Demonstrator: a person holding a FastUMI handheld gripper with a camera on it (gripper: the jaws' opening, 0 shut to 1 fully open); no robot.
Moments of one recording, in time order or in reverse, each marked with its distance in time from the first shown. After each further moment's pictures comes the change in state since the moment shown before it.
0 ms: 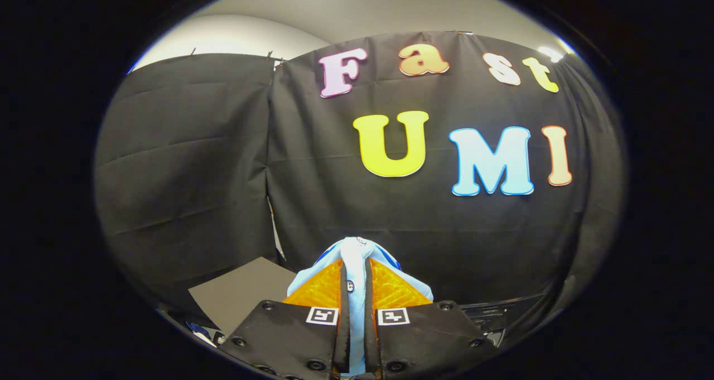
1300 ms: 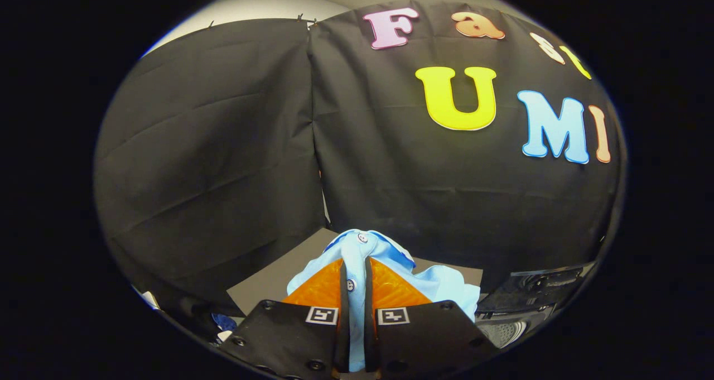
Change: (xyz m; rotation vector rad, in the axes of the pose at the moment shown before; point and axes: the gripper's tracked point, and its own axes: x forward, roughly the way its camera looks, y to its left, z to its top) arm 0.062 0.196 -0.064 -0.013 0.207 0.193
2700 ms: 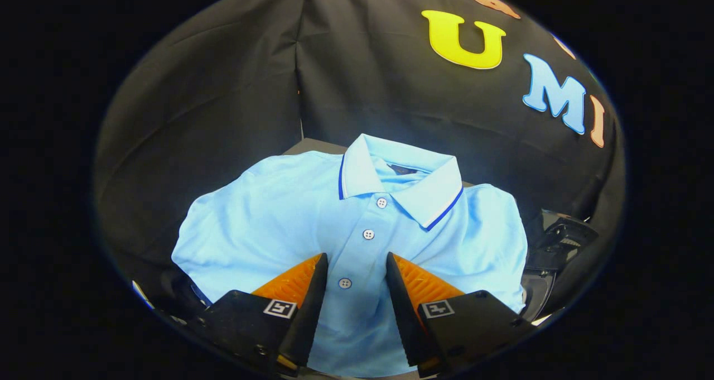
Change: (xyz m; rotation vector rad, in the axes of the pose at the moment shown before) arm 0.056 0.028 -0.137 -0.019 0.375 -0.186
